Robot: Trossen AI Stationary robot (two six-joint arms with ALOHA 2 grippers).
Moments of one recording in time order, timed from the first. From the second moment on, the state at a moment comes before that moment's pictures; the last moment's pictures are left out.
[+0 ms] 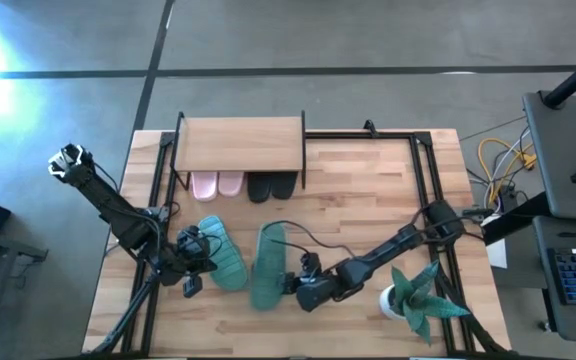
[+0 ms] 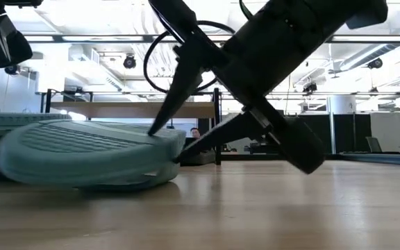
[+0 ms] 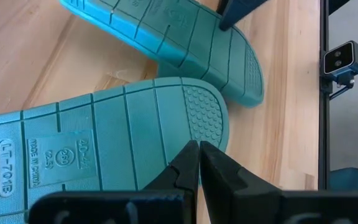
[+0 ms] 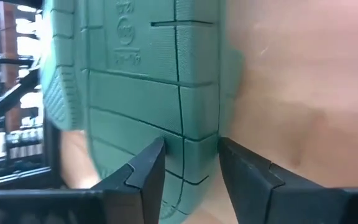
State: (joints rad) left arm -0.75 0.98 0.71 -0.64 -0.37 -0.99; right arm 0.46 2.10 1.30 -0.04 0.47 1.83
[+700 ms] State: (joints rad) left arm -0.75 0.98 0.71 -0.65 -0.37 -0.99; right arm 0.38 1.95 1.32 -0.35 0.40 1.56
